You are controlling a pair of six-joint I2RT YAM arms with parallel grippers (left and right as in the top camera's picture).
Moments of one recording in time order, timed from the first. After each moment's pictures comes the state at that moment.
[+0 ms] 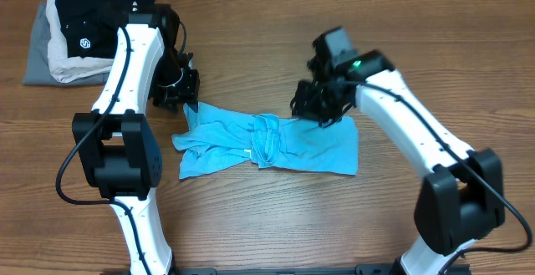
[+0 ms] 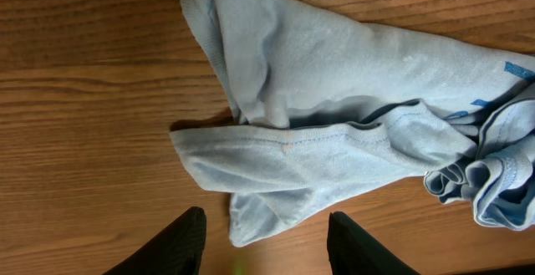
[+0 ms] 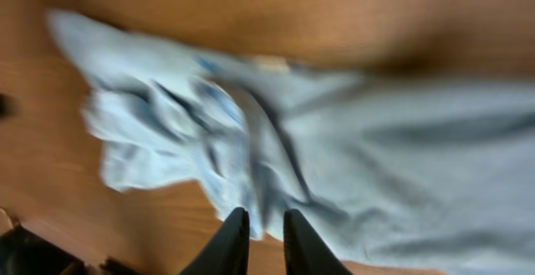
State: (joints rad) left arm -0.04 2.19 1.97 -1.55 0.12 -0.02; right arm 0.41 1.85 1.49 -0.96 -0.40 0.56
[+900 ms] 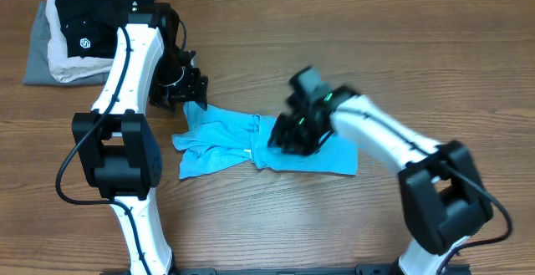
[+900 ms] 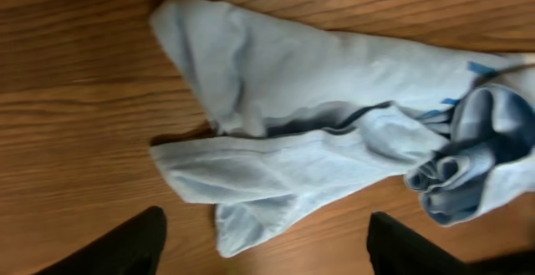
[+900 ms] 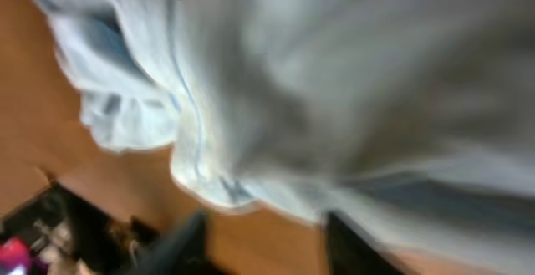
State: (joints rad) left arm -0.03 2.19 1.97 -1.53 0.18 0.02; right arm 0.48 1.87 1.32 -0.84 -0.54 0.67
